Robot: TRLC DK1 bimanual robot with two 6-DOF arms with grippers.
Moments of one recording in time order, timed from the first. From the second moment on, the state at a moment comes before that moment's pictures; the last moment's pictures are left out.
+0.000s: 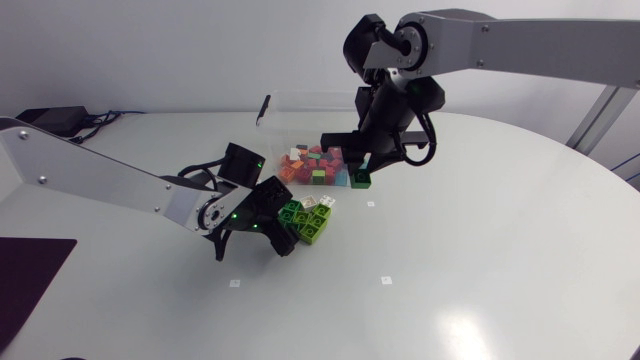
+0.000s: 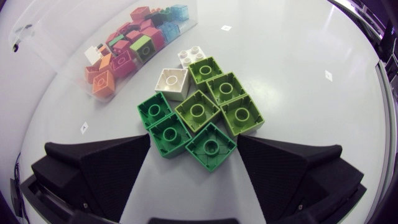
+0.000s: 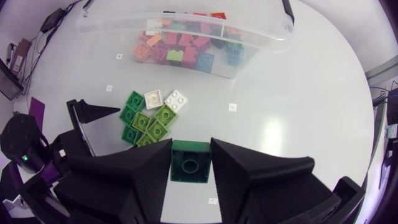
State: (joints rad) left arm -0.48 1.93 0.95 0.10 0.14 0.45; right arm 0.51 1.94 1.70 -0.97 0.04 0.36
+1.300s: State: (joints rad) left arm -0.45 1.75 0.81 -0.03 0.13 0.54; right arm 0.50 1.97 1.97 -0.97 0.01 0.32
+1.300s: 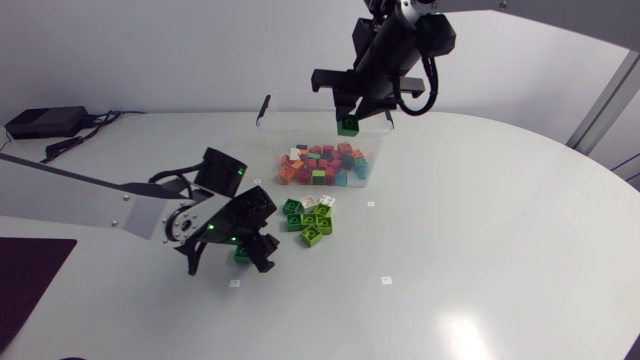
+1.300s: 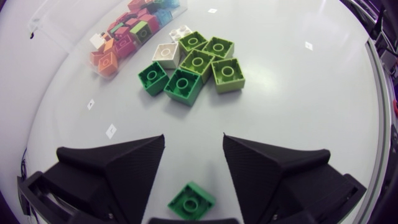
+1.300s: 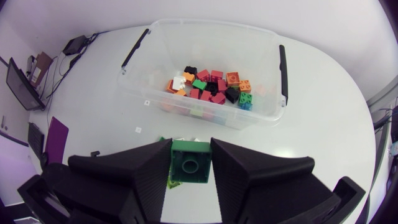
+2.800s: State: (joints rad) left arm -0.24 1.83 0.94 -0.40 0.41 1.23; right arm 0.43 2.18 2.07 -0.60 -0.03 0.23
